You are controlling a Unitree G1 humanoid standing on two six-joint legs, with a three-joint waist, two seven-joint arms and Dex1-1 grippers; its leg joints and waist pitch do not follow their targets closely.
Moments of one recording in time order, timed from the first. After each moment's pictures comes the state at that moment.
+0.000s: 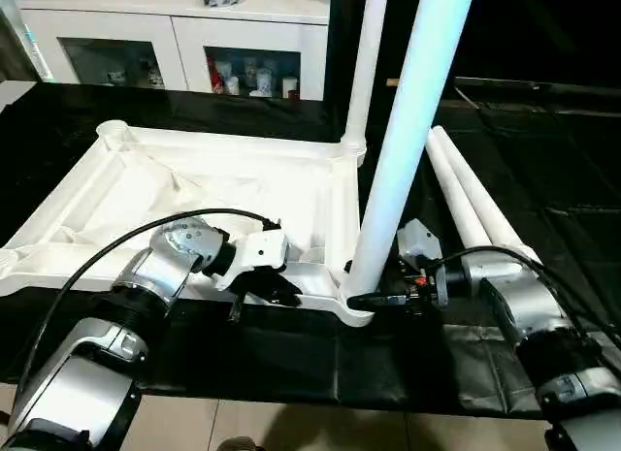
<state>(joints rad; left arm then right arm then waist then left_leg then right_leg) -0.72 0.41 -0.37 0.74 0.10 -0.09 -1.42 -0.50 -0.36 0.17 0.59 0.19 0.02 1.35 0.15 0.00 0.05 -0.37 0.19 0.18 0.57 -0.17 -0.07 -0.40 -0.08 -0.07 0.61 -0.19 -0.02</state>
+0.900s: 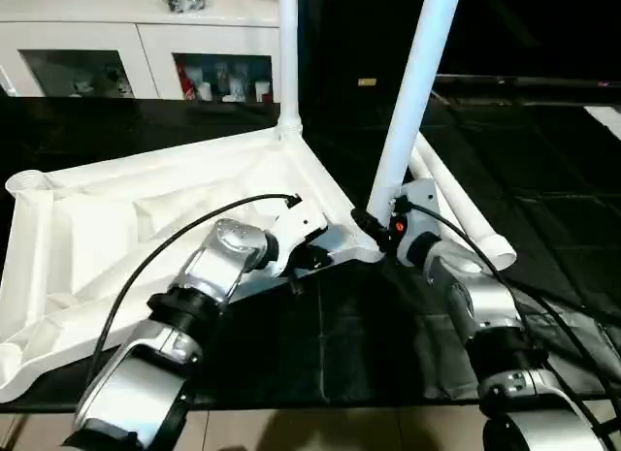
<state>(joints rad) -0.72 0.21 -0.28 0.66 0.13 0.29 -0.95 -0.54 -0.10 -0.05 0.59 0.15 0.17 0.58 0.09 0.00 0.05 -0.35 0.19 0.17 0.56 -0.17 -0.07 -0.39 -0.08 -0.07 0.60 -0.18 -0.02</state>
